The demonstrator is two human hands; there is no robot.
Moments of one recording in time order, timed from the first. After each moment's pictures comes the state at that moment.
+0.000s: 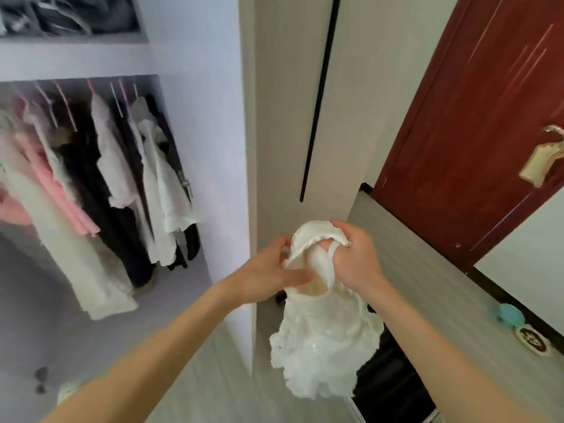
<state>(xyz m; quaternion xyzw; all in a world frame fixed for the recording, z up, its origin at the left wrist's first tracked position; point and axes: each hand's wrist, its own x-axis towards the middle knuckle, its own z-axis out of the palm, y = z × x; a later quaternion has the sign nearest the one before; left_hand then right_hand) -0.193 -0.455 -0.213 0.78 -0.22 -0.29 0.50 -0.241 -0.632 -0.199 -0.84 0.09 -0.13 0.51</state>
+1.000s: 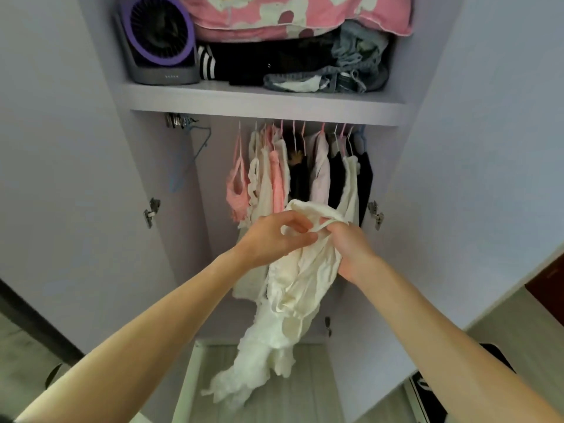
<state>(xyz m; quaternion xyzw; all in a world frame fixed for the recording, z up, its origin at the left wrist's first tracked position) -0.171 -0.069 -0.171 0.87 -0.10 0.01 0.48 -0.149 -0.238 -0.162 -0.67 0.10 0.13 0.72</state>
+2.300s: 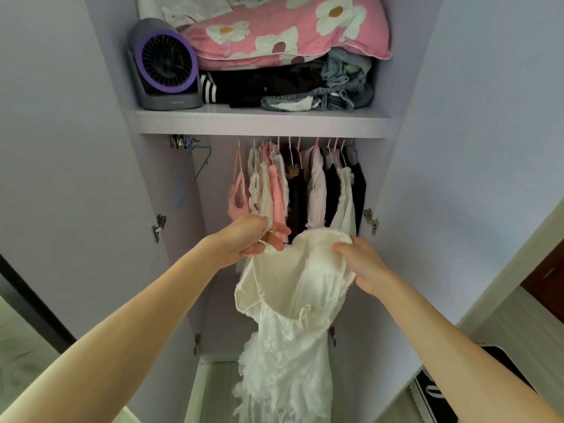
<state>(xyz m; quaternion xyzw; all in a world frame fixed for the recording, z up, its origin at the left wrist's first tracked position) -0.194 -0.032 -0.128 0.80 0.05 -0.15 0.58 -0.161 -0.267 -0.180 -0.77 0.07 0.11 0.62</state>
